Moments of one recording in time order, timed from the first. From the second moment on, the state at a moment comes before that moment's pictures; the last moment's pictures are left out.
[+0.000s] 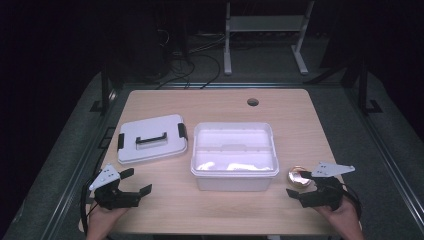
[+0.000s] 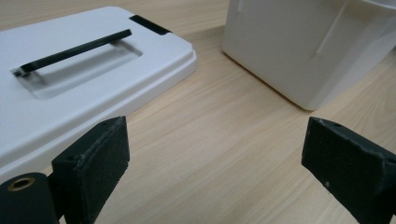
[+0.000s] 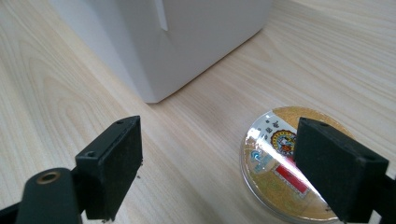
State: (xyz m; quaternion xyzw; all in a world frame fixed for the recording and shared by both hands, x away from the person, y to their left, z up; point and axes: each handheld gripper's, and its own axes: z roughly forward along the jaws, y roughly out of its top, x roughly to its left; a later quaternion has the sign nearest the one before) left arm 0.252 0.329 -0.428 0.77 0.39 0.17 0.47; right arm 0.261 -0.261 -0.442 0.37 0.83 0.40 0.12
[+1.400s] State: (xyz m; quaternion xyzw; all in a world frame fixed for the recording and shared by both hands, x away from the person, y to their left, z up) left arm 0.317 0.204 -0.287 0.92 0.12 0.09 0.37; right arm 0.259 -0.259 -0.432 0.35 0.85 0.38 0.12
